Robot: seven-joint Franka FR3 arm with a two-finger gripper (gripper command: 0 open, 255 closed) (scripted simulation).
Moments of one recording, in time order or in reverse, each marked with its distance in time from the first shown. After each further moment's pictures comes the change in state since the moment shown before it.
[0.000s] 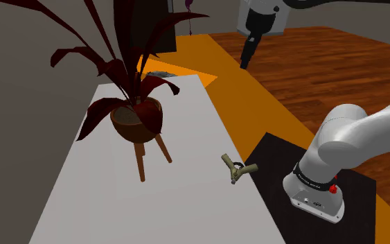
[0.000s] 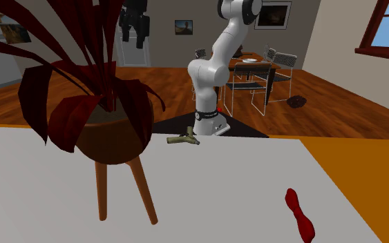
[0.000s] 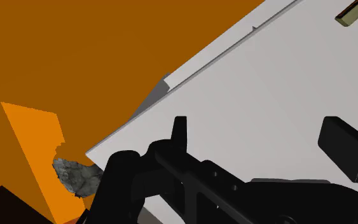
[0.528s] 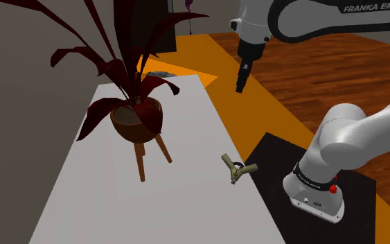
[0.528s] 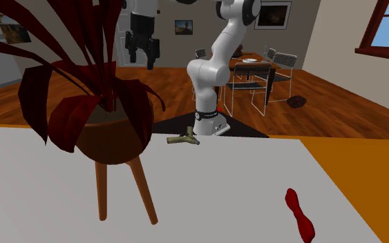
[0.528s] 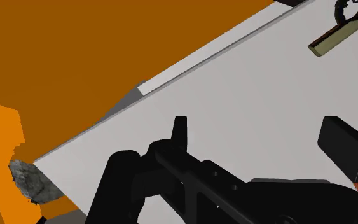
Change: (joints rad) arm 0.068 -0.009 0.028 -0.160 0.046 0.086 -0.029
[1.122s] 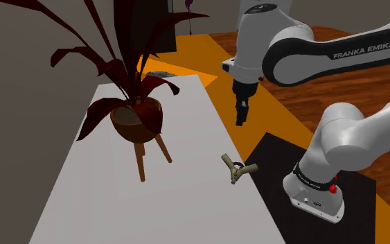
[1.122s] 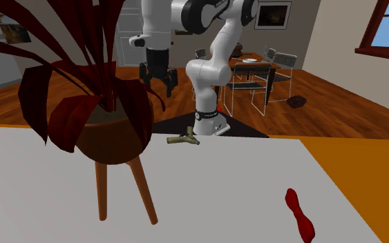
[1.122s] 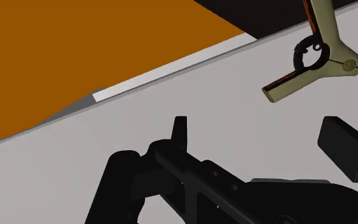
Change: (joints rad) arm 0.116 0.001 0.042 -0.219 0.078 0.125 -0.053
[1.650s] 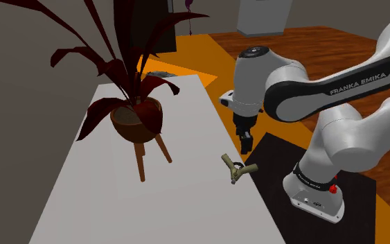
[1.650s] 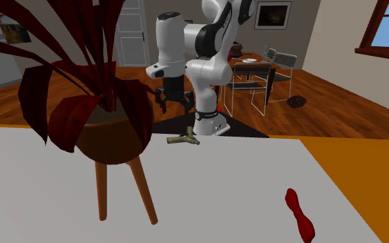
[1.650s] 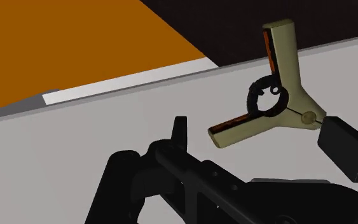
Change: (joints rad) arm 0.126 0.039 0.044 -0.174 0.089 0.131 -0.050
